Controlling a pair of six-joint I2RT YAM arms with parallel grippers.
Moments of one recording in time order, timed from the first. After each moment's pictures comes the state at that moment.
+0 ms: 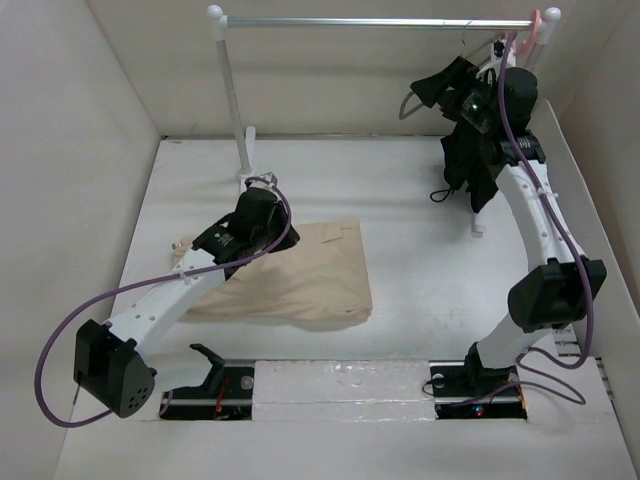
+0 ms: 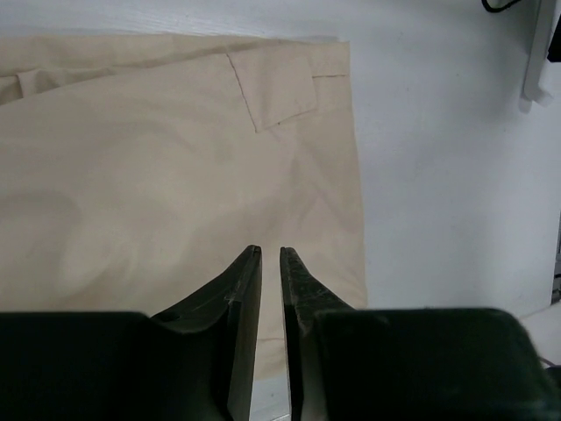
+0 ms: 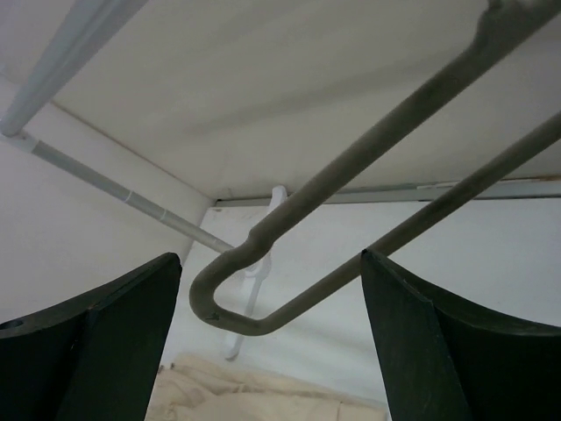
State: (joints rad) left arm -0.57 1.19 0.99 -0.50 -0.06 -0.70; right arm 0.08 1.63 1.74 -0.10 -0.37 0.62
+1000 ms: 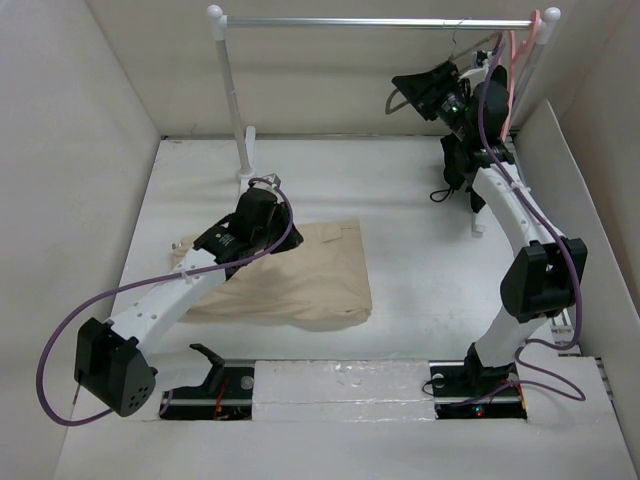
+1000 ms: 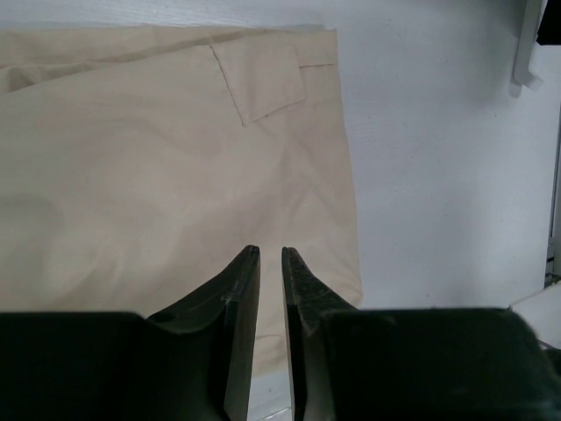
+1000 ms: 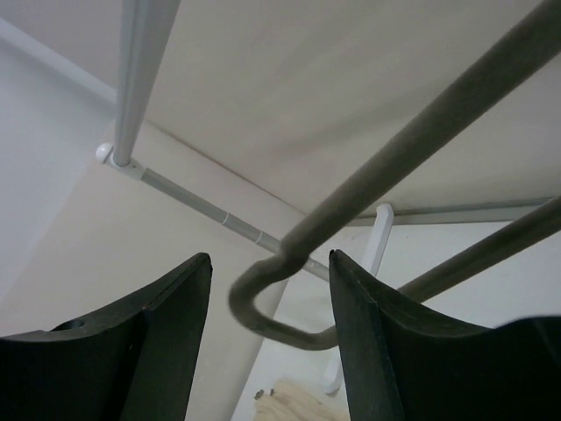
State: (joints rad) left arm -0.57 1.19 0.97 -0.47 0.00 -0.69; right arm 0.16 1.72 1.62 0.28 -0.37 0.97
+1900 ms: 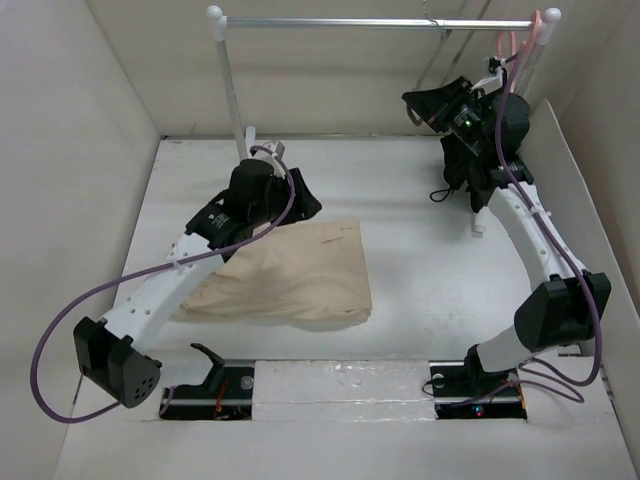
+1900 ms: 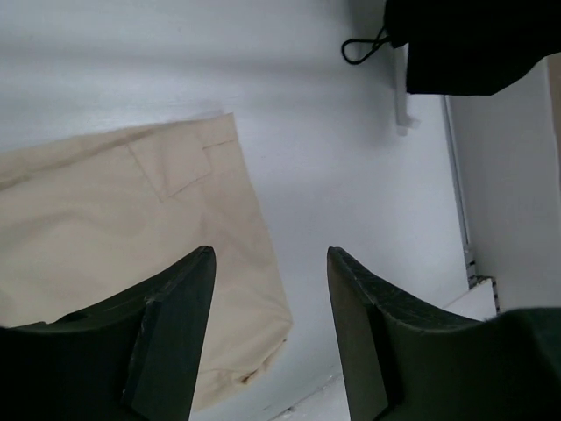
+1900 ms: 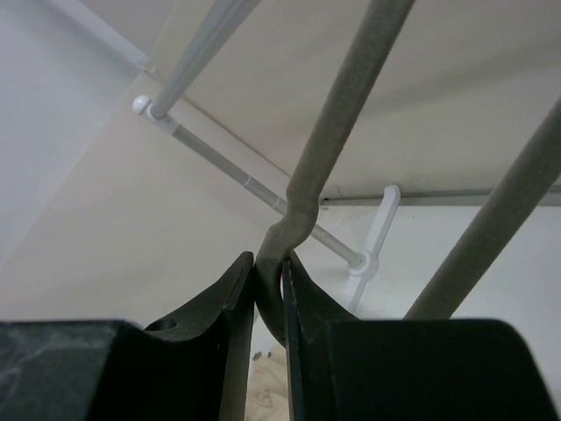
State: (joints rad) left arm -0.57 1.23 1.17 -0.49 0.05 -0.66; right arm 0.15 1.54 1.51 0.24 -0.44 0.91
